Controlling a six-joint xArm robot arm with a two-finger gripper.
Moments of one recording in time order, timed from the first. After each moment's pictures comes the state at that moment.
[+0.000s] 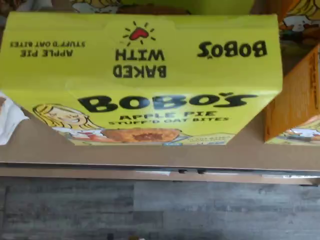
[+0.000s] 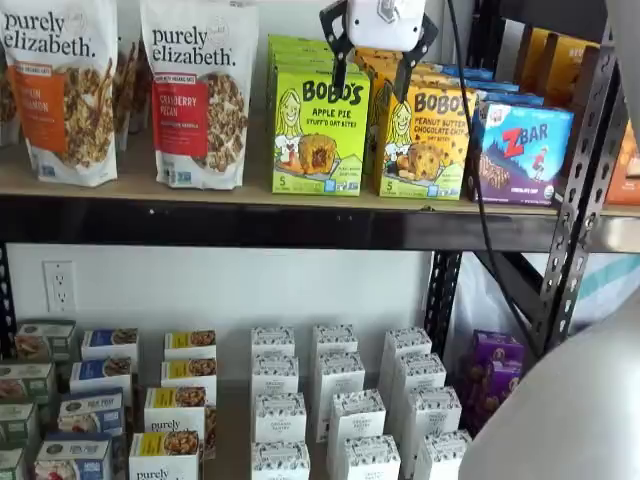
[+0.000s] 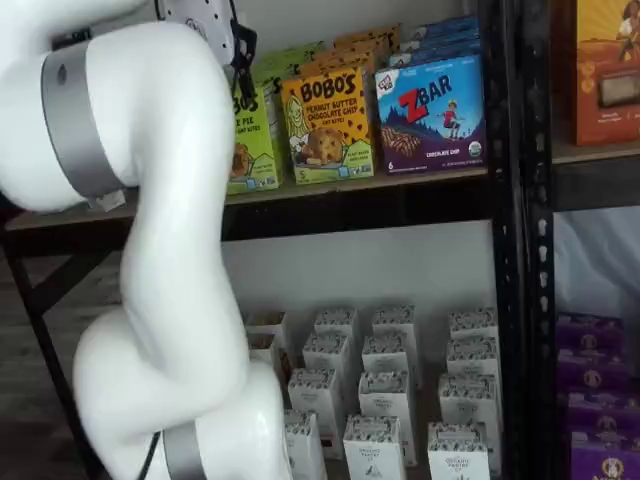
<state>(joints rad) 0.38 -0.37 -1.44 -0.06 1.64 0.38</state>
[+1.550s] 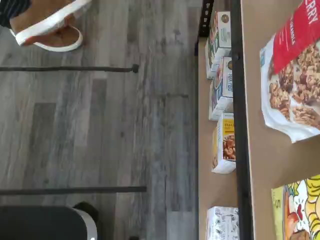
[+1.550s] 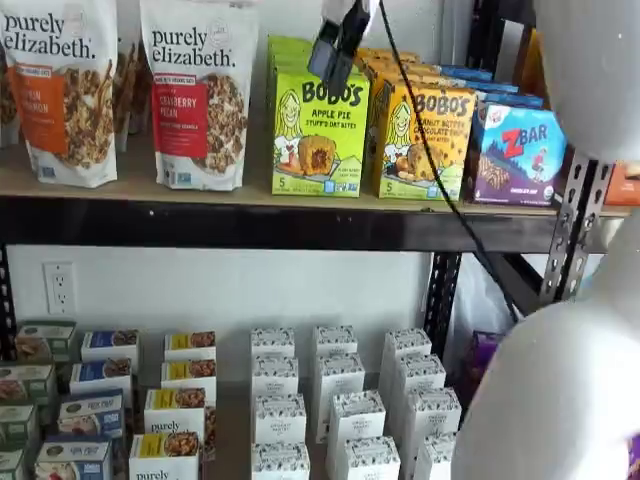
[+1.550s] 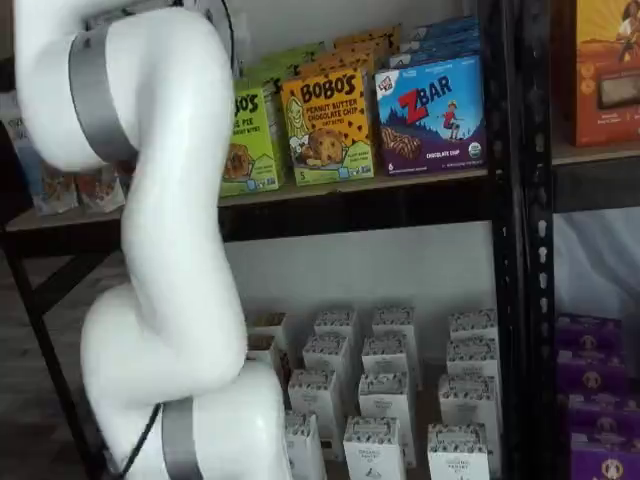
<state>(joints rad) 0.26 -0.18 -1.65 0.34 1.76 -1.23</state>
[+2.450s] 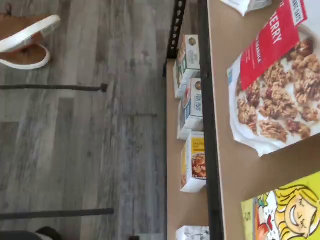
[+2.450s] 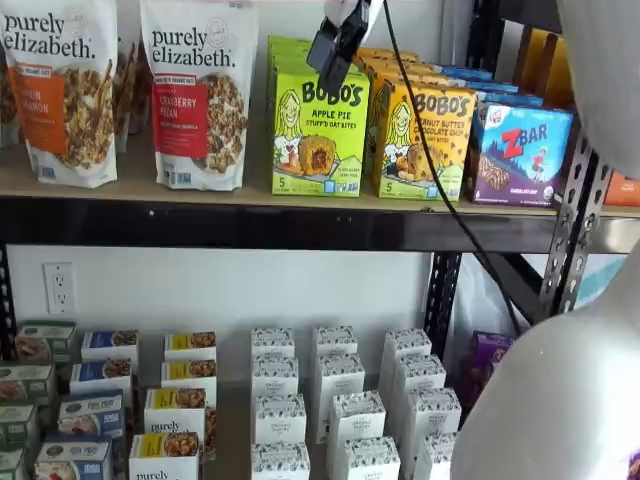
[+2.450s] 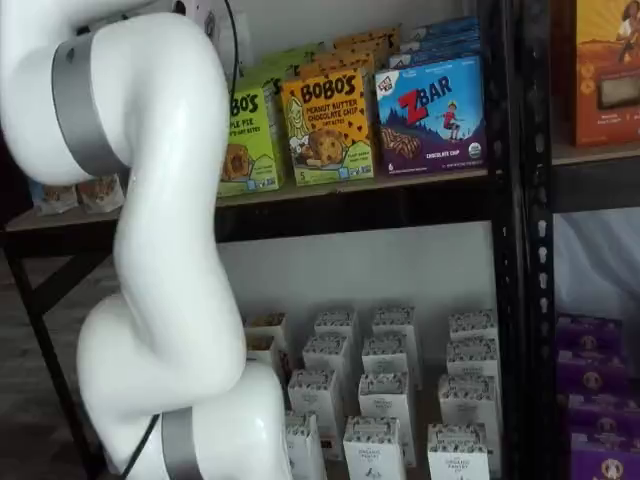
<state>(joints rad) 0.25 -0.28 -1.51 0.37 1.60 -1.25</state>
